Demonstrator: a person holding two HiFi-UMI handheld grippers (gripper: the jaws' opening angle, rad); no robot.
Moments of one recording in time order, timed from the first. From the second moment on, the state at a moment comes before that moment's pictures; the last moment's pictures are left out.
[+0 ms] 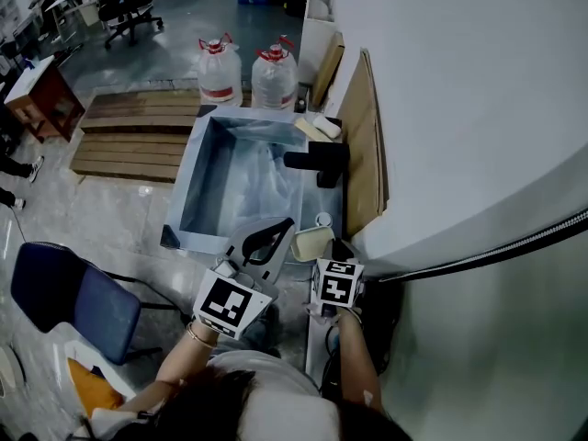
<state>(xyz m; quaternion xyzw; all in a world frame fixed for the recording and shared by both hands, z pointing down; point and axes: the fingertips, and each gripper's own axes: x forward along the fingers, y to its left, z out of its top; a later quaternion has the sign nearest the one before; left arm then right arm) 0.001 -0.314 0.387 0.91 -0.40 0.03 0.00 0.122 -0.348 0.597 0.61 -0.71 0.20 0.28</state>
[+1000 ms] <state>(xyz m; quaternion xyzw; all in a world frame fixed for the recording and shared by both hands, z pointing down) -0.010 -0.334 0.414 0.91 -0.41 0.04 0.04 0.124 -0.363 0.647 0.61 -0.68 0.27 0.30</state>
